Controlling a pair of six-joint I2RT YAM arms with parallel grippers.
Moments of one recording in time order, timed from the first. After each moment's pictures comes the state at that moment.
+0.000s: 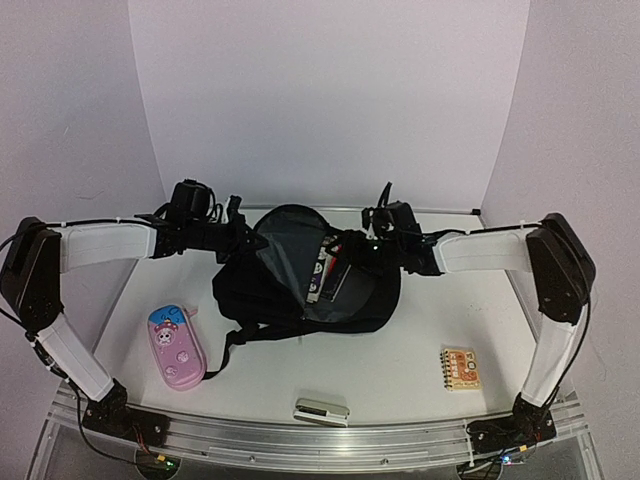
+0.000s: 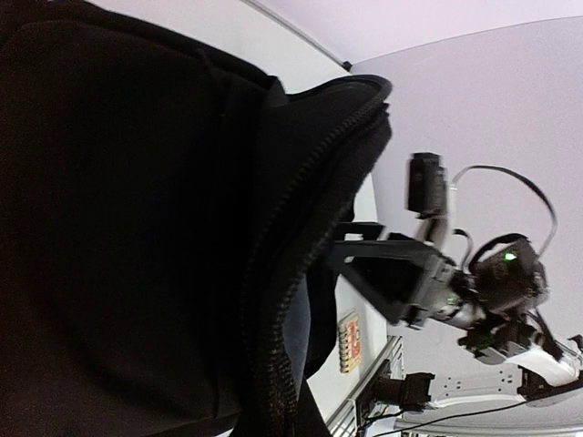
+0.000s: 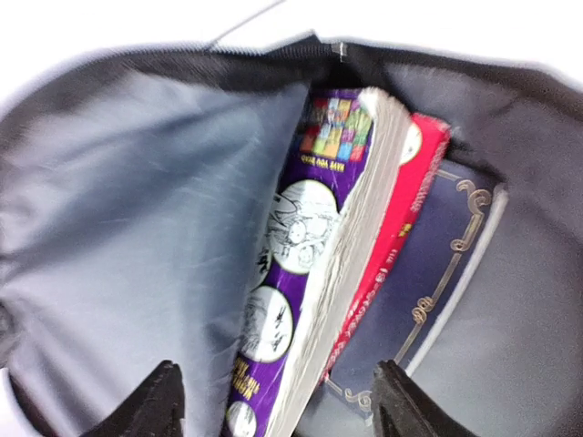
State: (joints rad) left arm -0.49 1.59 1.07 -0.02 0.57 -0.85; right arm 0.68 1.92 1.25 0.10 -0.17 0.81
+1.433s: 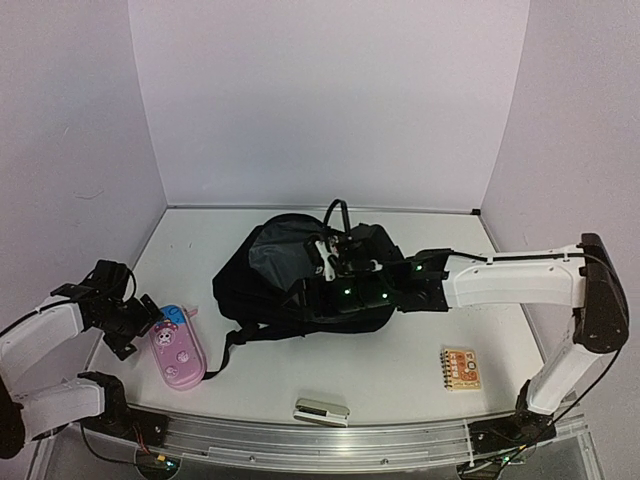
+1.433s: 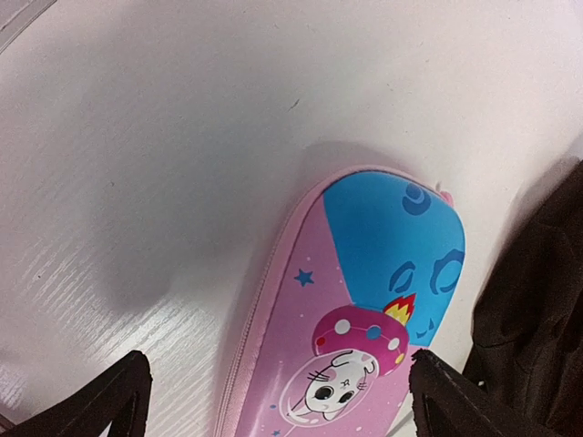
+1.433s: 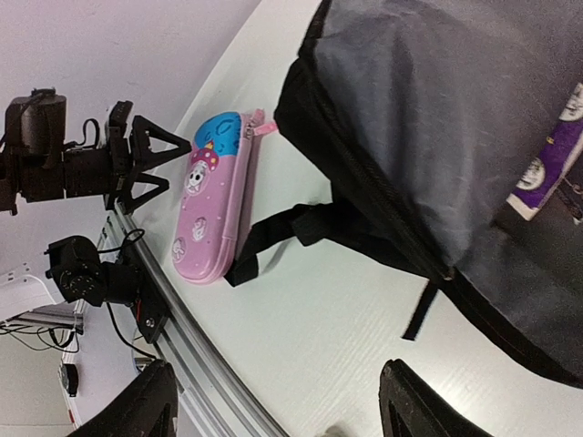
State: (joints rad) left arm -0.11 0.89 0.48 -0.70 0.00 -0.97; right arm 1.08 1.68 1.23 -0.15 -0.15 0.69
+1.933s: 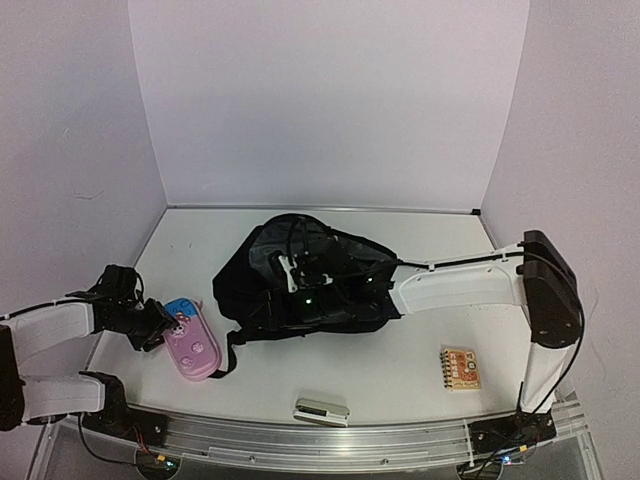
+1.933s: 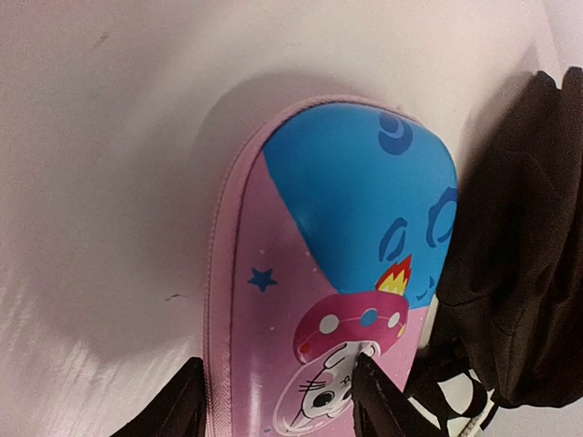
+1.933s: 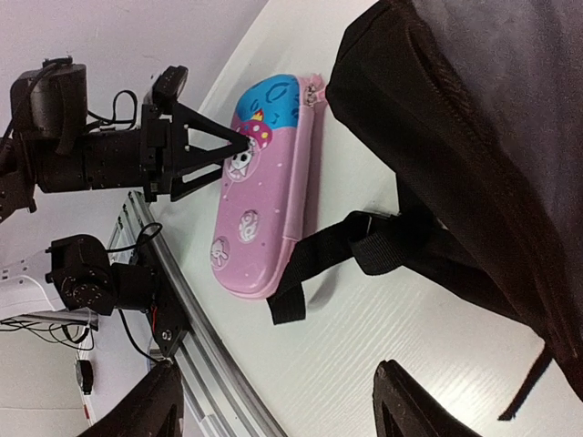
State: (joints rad) left arm -0.11 1.02 0.40 -0.42 0.23 -0.88; right arm 1.11 1.92 1.37 -0.05 -0.22 0.73
